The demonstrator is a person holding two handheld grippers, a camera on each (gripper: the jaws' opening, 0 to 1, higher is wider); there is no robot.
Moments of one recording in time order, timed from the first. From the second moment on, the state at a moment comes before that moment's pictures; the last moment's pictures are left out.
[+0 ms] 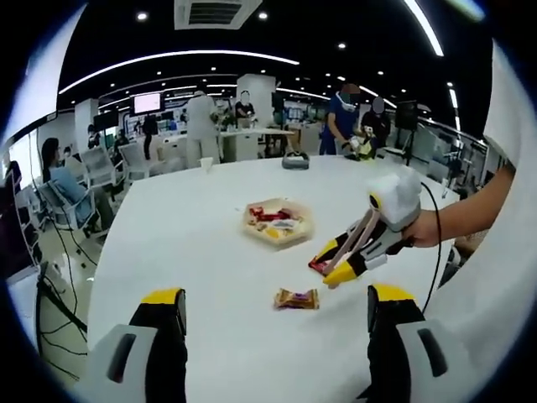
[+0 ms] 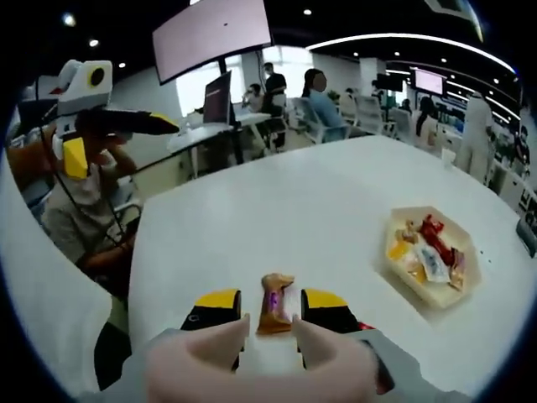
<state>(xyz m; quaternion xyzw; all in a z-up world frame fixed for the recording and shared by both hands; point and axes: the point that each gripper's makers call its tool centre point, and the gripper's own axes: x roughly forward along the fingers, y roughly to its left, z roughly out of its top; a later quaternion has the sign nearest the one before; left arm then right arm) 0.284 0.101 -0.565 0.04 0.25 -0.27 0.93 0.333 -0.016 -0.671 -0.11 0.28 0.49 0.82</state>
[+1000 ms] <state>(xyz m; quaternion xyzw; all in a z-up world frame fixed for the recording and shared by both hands) 0.276 0.098 -0.591 0.02 0.26 -0.26 0.93 0.357 -0.024 -0.682 -0.09 0.27 0.46 0.84</state>
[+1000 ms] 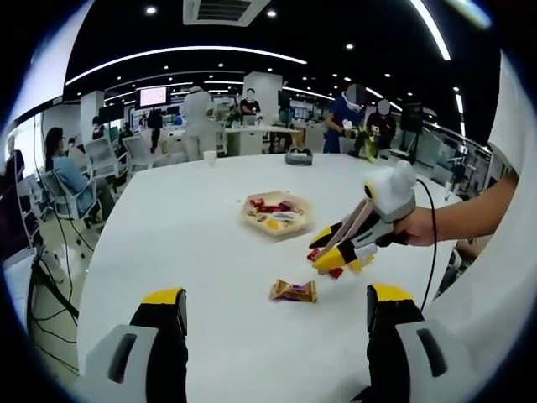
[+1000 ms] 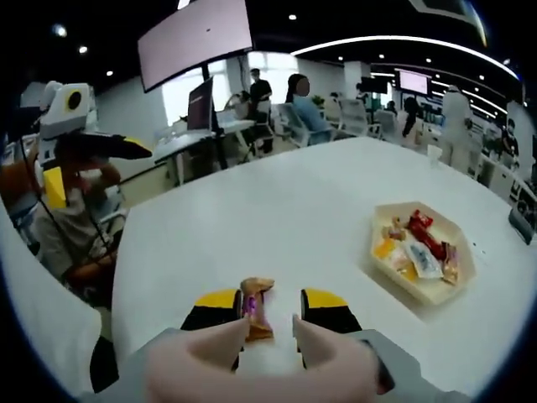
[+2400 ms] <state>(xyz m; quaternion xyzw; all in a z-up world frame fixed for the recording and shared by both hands) 0.258 0.108 -0.579 0.04 0.26 -0.24 0.93 0.358 -0.006 -0.703 -0.11 0.29 0.47 0.83</state>
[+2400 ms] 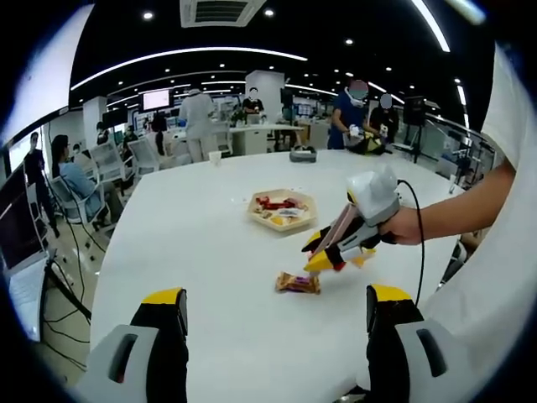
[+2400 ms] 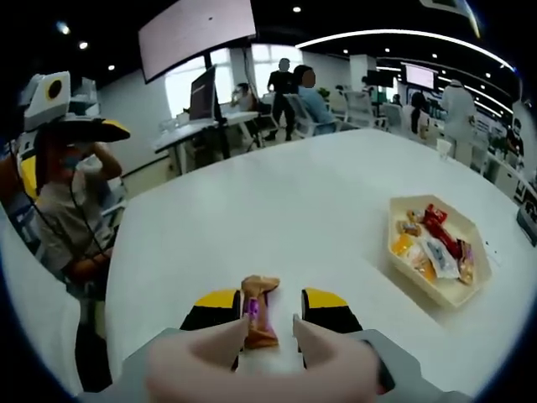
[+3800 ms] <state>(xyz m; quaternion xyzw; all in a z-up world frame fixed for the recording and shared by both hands) 0.230 0.130 -0.587 0.04 0.28 -0.21 0.94 0.355 0.028 -0.736 -0.12 0.28 0.50 0.81</state>
